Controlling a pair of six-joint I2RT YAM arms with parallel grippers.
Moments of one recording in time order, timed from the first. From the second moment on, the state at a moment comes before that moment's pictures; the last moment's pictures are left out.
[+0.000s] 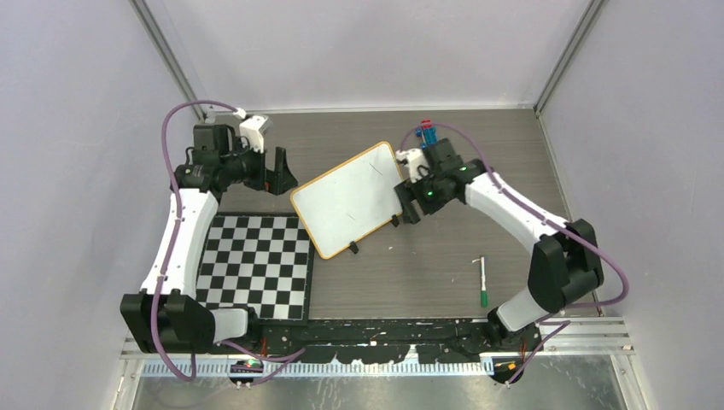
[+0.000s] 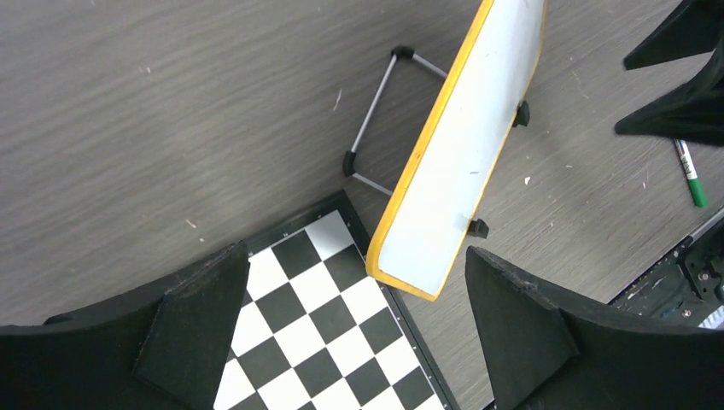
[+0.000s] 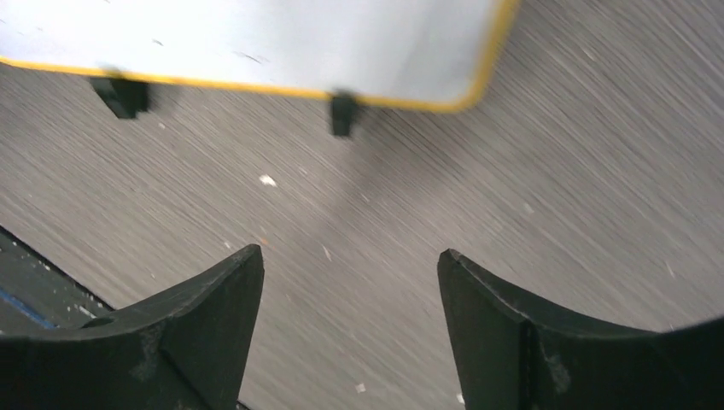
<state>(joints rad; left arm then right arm) -0.01 1.26 1.25 -0.73 0.56 0.14 0.50 1.55 1.18 -0.65 -0.22 -0.08</state>
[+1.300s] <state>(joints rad) -0.01 1.25 1.28 -0.68 0.56 0.02 0.09 1.79 1.03 -1.03 -0.03 -0.27</state>
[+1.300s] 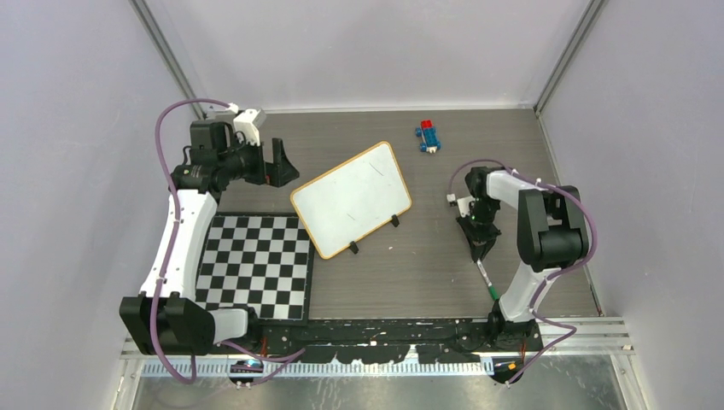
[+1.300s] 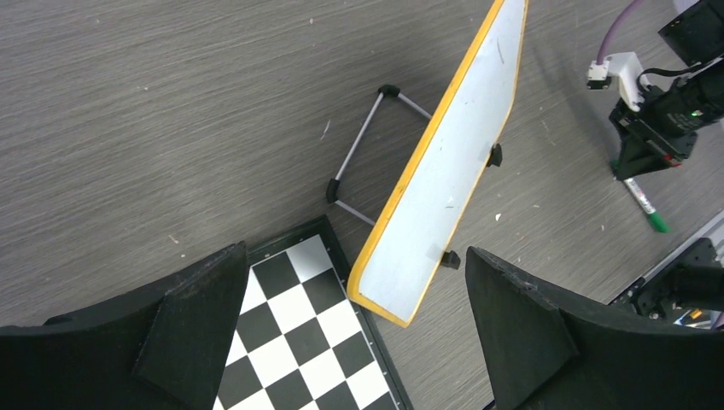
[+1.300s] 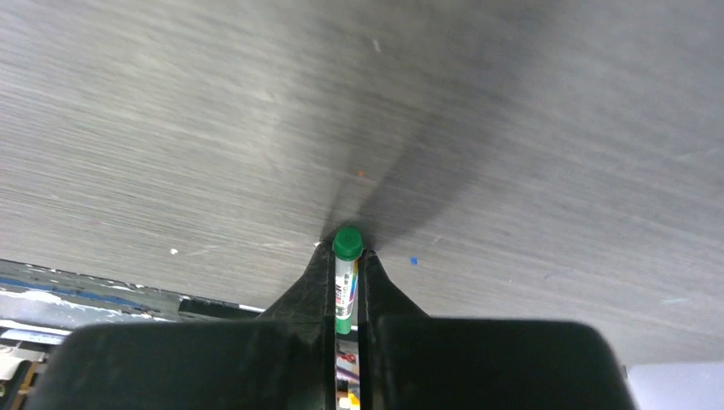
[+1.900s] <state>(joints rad) -0.07 1.26 1.43 -0.78 0.71 0.05 0.09 1.64 1.58 -1.05 -0.46 -0.14</state>
